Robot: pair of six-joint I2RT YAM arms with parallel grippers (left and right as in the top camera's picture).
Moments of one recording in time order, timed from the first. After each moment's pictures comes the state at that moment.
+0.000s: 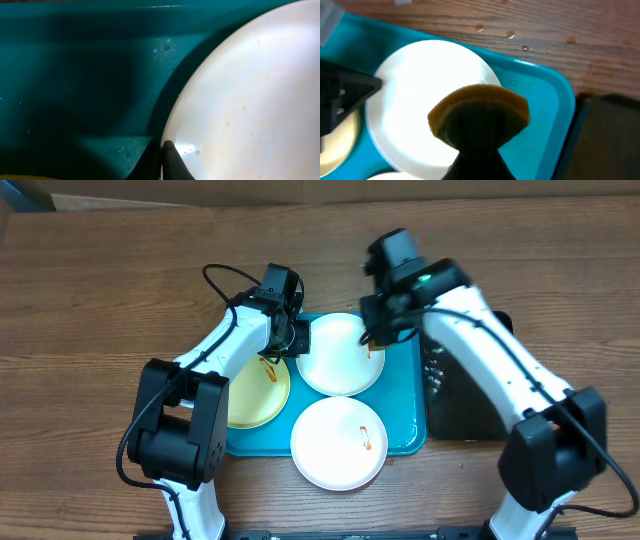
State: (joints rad) left arm -0.30 1.99 1.34 -0.67 0.14 -0.28; right arm 0.49 1.89 1.63 -0.96 0.03 0.23
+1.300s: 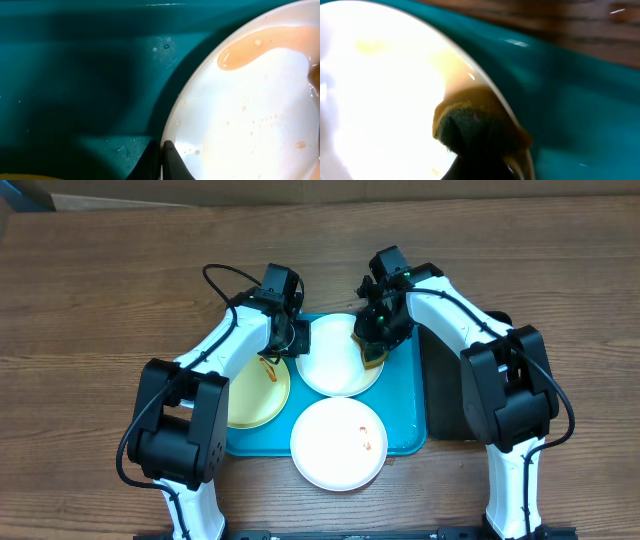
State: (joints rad) left arm -0.30 1.99 1.34 -0.67 0.14 -0.28; right arm 0.38 2.22 1.66 -0.89 -0.34 0.13
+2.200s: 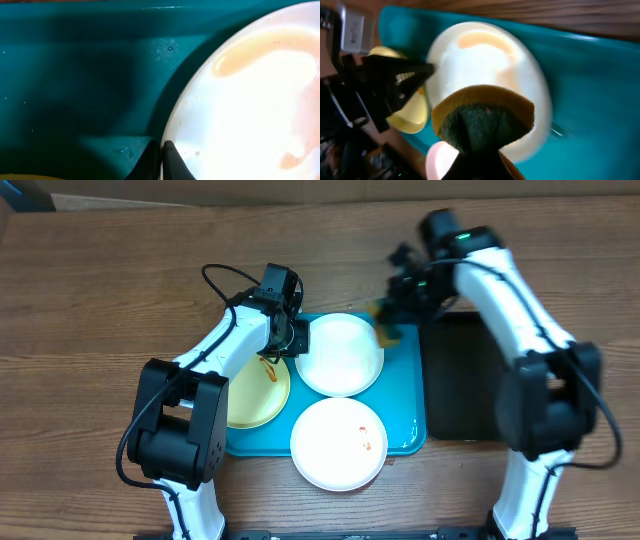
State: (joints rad) left arm -0.30 1.99 1.34 -0.67 0.13 -0.28; right arm 0.20 2.09 1.83 -1.20 -0.56 0.14
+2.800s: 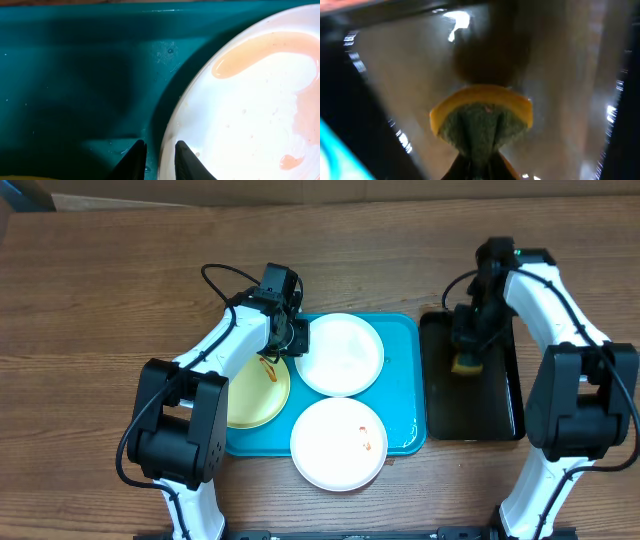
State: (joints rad) left arm -0.30 1.99 1.34 -0.66 0.13 -0.28; right arm 0.02 2.06 1.57 -1.15 -0.08 0.23
